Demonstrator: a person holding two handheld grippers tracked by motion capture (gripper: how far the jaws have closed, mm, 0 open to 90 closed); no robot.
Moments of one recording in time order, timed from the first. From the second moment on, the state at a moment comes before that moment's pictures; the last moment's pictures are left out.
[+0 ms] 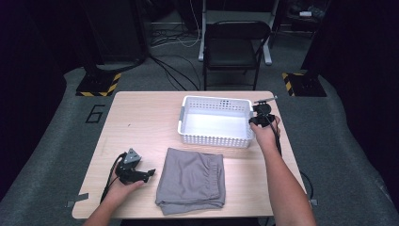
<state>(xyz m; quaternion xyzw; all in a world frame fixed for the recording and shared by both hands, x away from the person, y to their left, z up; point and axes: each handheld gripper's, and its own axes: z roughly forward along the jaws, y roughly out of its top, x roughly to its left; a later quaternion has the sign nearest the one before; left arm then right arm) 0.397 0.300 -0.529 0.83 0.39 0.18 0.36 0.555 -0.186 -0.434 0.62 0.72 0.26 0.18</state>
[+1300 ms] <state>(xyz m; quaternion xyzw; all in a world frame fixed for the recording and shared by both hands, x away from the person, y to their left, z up) 0.397 0.299 -0.529 0.83 0.38 0.17 0.36 0.547 -0.107 -0.437 0.55 0.77 0.28 0.16</state>
